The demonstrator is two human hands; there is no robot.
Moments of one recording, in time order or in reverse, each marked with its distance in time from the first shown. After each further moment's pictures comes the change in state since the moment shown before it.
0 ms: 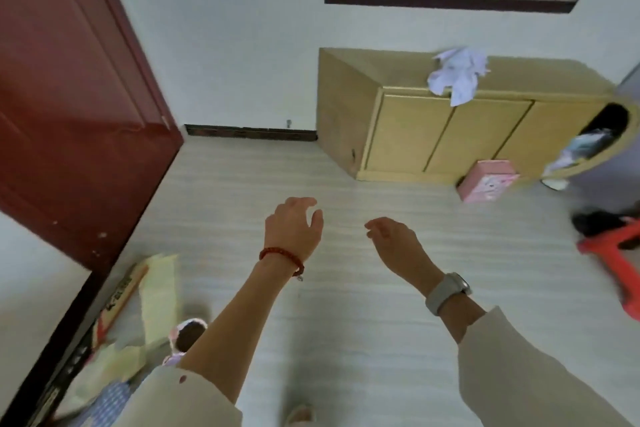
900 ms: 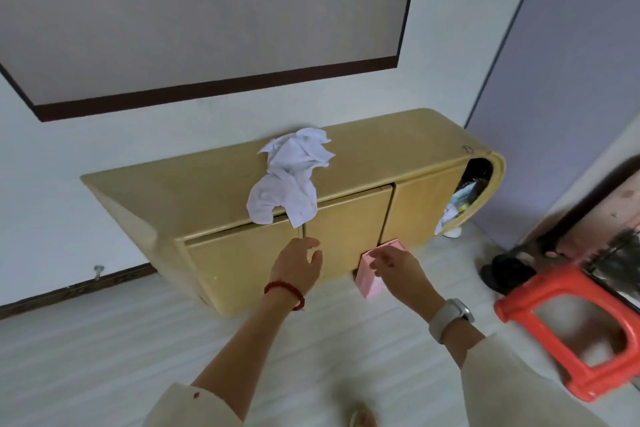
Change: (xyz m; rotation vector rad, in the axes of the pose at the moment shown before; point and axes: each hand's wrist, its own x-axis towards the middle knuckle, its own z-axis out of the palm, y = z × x) left_hand 0.580 0.445 0.367 -0.152 -0.335 0.256; right_hand 0.508 0.350 -0.435 0.155 0.321 0.324
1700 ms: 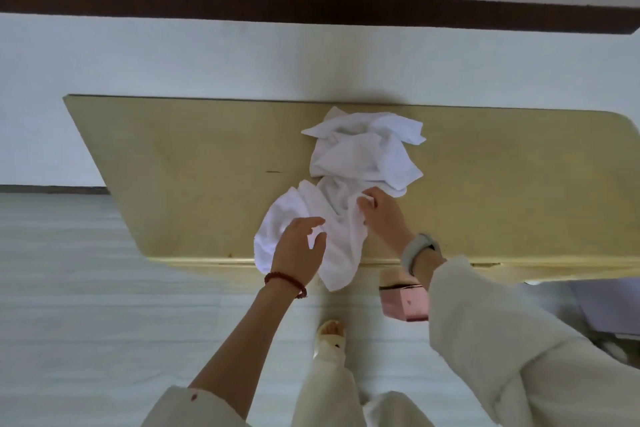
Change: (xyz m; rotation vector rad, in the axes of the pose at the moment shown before) left_hand 0.323 -0.094 0.014 -0.232 0.189 -0.363; right_hand 0.436 -0.072 0.124 -0.022 -0.396 -0.031
